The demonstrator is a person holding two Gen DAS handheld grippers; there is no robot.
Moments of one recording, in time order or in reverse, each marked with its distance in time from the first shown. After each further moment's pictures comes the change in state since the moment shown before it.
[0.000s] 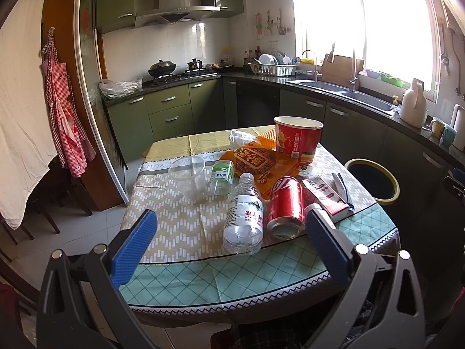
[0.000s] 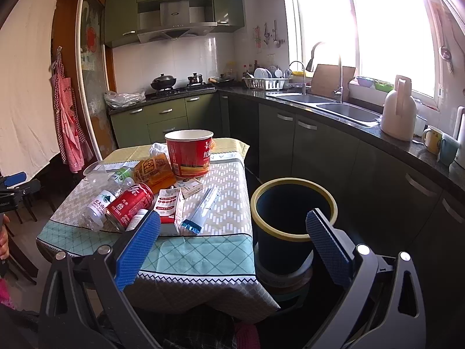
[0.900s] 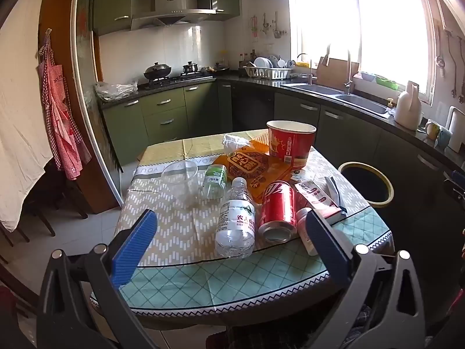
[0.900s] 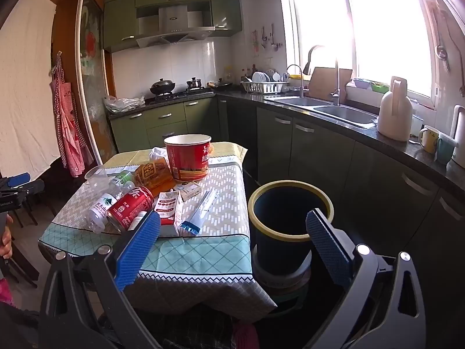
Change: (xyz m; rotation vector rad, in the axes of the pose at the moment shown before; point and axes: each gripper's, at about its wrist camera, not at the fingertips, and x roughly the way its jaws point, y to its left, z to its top) left arm -0.003 -0.008 0.004 0.005 -0.018 -0.026; right arm -0.017 -0.002 -0.002 0.020 -0.019 0.004
